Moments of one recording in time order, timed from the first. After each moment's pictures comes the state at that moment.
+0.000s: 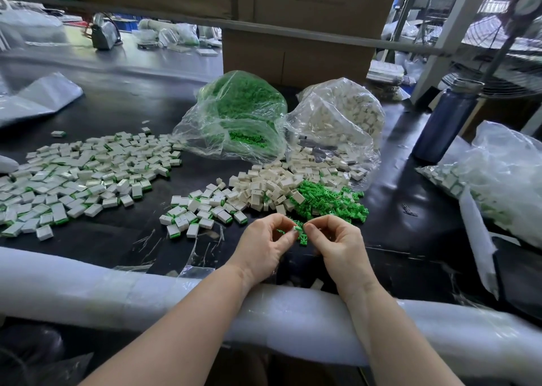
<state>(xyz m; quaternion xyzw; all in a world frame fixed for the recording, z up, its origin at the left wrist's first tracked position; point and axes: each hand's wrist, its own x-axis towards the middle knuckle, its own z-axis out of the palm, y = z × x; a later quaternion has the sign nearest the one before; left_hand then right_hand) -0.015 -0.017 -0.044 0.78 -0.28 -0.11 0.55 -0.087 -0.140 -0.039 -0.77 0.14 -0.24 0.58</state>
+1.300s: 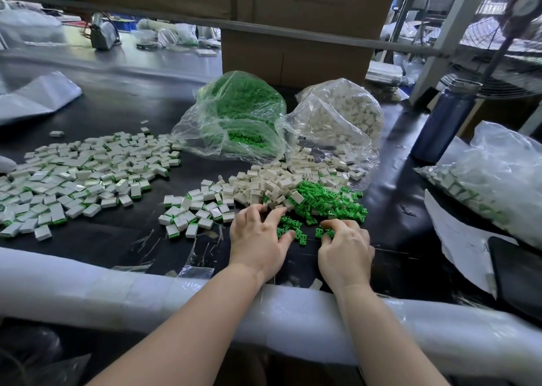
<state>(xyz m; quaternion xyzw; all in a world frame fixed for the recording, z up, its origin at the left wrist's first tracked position) -0.010 -0.024 -0.051 0.94 -0.24 -0.02 0.24 -0.081 -0.141 -0.047 -0.89 0.35 -0.17 0.22</state>
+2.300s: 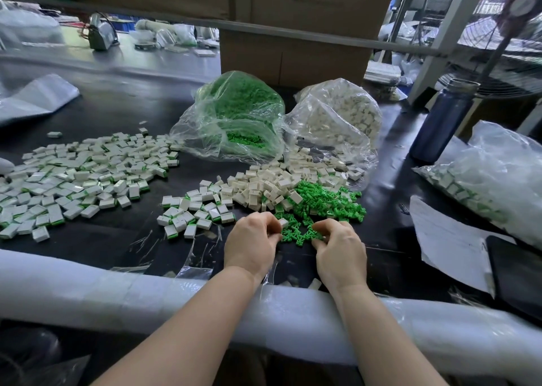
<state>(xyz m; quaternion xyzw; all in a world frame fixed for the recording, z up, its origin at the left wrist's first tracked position) -0.015 -0.019 -0.044 0.90 -0.20 0.02 0.40 -0.082 -0.137 -0.043 -0.90 0.30 -0.18 0.27</state>
